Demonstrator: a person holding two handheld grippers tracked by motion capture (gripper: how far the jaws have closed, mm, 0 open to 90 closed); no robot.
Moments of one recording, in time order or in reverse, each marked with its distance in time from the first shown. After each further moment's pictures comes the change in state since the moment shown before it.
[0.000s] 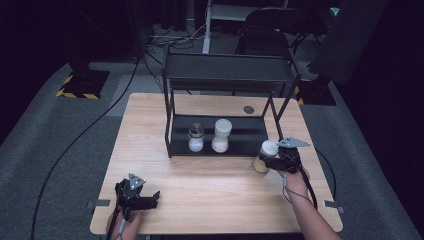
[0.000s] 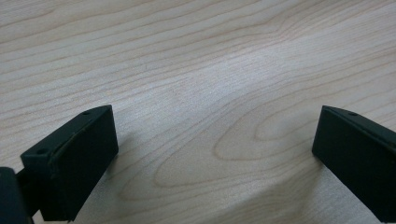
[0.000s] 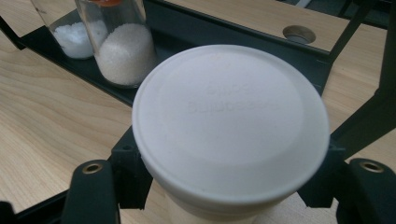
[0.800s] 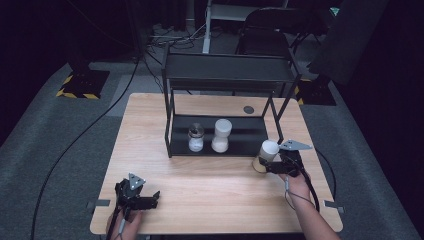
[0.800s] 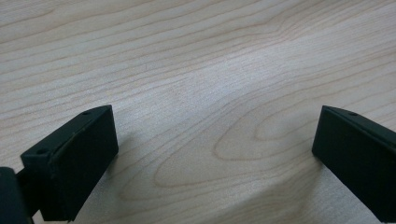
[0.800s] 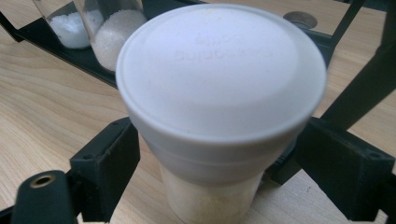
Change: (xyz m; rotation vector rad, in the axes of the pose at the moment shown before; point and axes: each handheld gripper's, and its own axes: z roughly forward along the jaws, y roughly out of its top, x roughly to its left) left arm 0.000 0.000 0.000 0.000 0.000 0.000; right arm -0.006 -0.011 0.001 0.011 0.013 0.025
